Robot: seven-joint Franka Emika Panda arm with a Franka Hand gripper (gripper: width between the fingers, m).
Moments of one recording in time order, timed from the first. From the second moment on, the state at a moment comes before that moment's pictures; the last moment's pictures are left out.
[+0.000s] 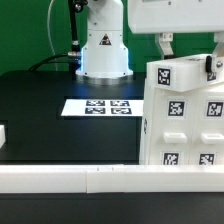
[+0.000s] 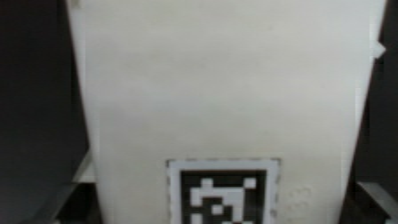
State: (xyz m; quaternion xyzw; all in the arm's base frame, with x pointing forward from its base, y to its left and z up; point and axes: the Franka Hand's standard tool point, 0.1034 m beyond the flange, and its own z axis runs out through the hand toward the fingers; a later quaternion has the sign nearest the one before) arm 0.636 0.072 0.155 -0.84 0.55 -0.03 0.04
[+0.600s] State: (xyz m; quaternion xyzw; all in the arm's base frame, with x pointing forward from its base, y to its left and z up) arm 0.639 0.070 0.157 -0.64 0.76 -0.01 0.07
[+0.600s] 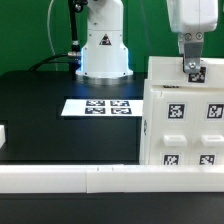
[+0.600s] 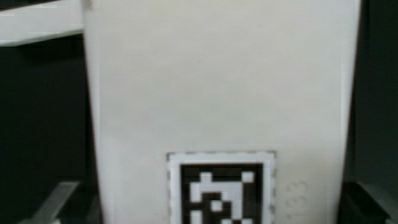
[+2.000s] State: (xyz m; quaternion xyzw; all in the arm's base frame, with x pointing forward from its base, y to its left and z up) arm 0.631 0.089 0.179 -0.99 0.09 -0.04 0.04
